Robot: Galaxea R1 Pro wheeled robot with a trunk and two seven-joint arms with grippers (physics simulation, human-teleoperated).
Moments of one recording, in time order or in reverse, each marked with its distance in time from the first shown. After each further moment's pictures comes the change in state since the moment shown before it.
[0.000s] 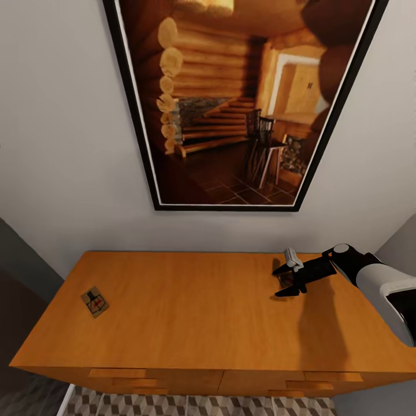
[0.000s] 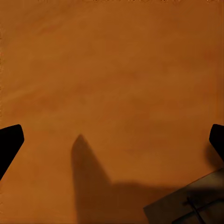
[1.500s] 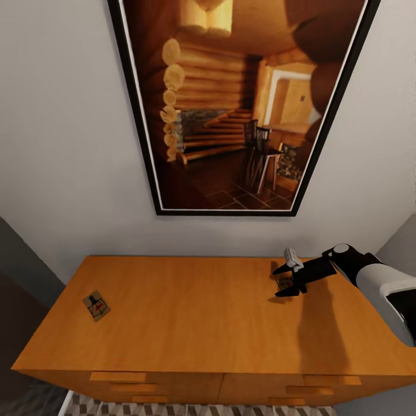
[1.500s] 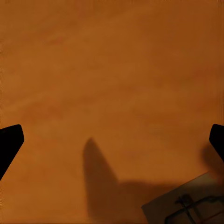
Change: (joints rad) left arm 0.000 -0.006 0.000 0.000 0.000 0.000 0.000; right arm 0.000 0.000 0.000 0.000 0.001 0.000 0.000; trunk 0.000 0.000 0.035
